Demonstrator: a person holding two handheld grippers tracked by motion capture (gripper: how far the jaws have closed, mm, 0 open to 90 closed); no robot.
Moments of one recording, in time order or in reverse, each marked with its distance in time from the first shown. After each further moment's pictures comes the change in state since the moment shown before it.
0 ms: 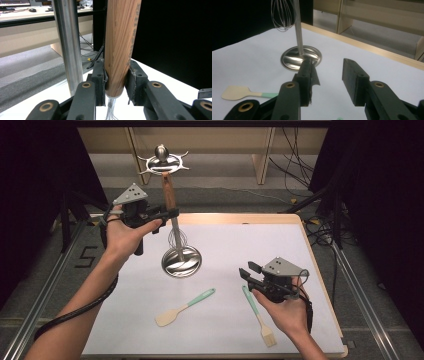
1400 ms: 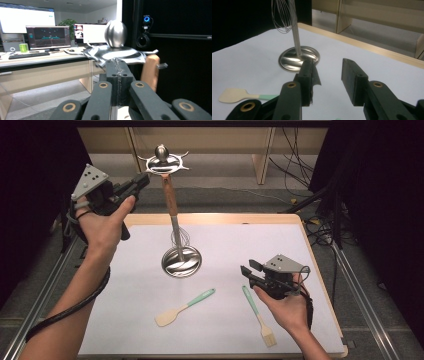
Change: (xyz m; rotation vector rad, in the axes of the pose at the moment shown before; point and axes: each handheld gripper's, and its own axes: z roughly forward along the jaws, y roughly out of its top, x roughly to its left) left arm 0.001 0.043 -0.050 -0.330 0.227 0.001; right arm -0.006 0.000 0.006 -0.029 -0.016 0.029
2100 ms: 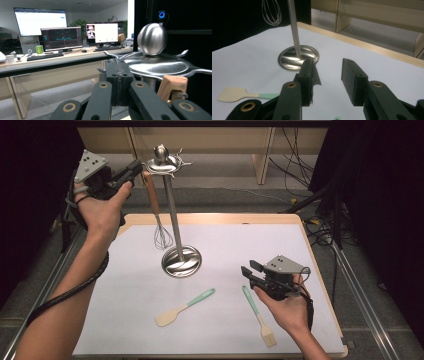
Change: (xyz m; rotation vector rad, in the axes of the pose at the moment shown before) left arm 0.028 0.007 0.022 0.028 0.080 0.058; right arm -0.001 0.001 -0.003 0.030 0.006 -0.011
